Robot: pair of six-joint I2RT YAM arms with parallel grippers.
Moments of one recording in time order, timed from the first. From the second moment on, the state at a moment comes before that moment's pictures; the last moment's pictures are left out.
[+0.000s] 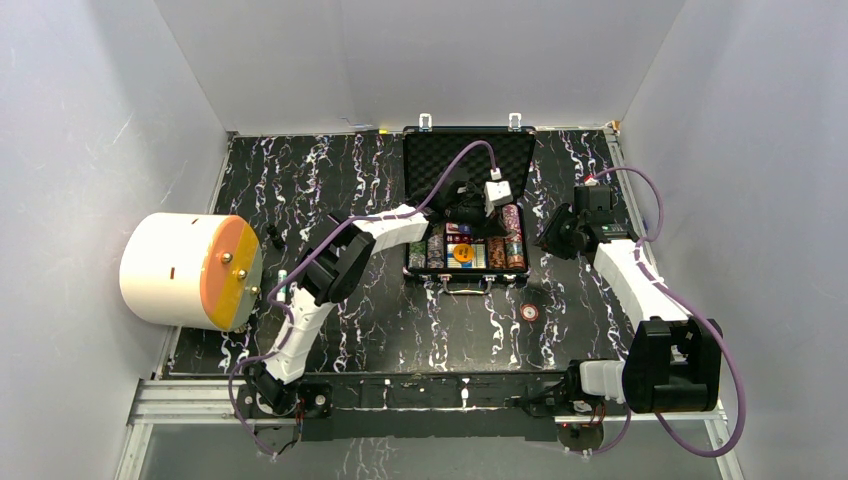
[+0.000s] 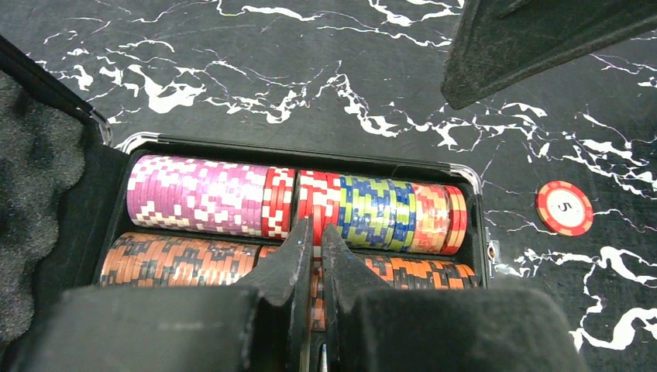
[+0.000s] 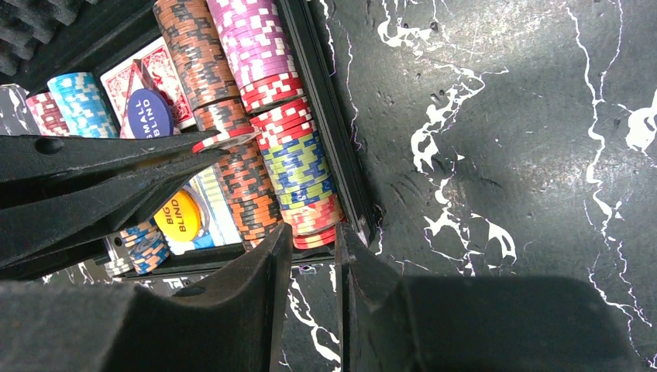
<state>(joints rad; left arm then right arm) -0.76 2.31 1.69 0.17 0.74 0.24 0.07 1.26 0.86 -0.48 -0.13 0.57</state>
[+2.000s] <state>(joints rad) -0.76 2.31 1.65 0.28 0.61 0.15 0.07 1.58 0.88 -0.14 -0.30 0.57</state>
